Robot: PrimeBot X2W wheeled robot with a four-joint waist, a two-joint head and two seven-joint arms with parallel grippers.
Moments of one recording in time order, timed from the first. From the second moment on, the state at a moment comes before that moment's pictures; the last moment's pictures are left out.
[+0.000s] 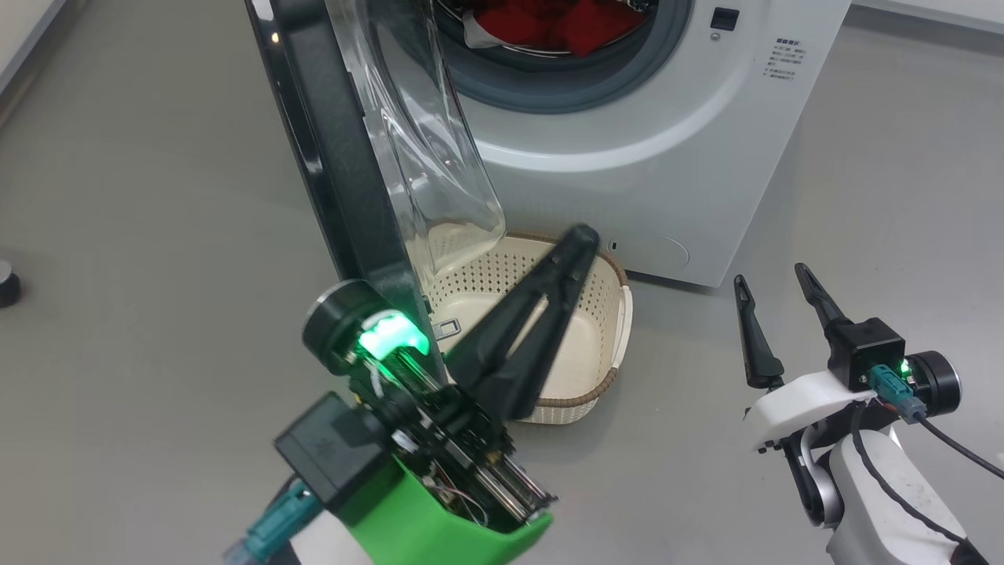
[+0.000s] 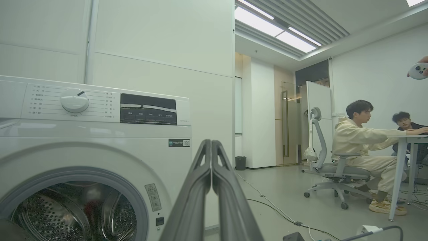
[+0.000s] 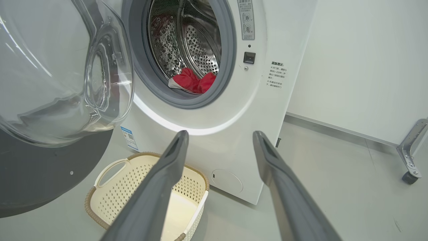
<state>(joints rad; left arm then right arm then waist) -0.34 0.03 -0.59 -0.34 -0.44 -0.13 -0.26 -0.24 -0.16 0.26 0.37 0.25 -0.07 -0.26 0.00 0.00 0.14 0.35</state>
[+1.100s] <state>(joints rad) -0.23 0.05 -0.57 0.10 -0.35 -0.03 -0.26 -0.24 -0.14 0.22 0.38 0.22 -0.04 -0.26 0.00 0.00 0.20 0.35</state>
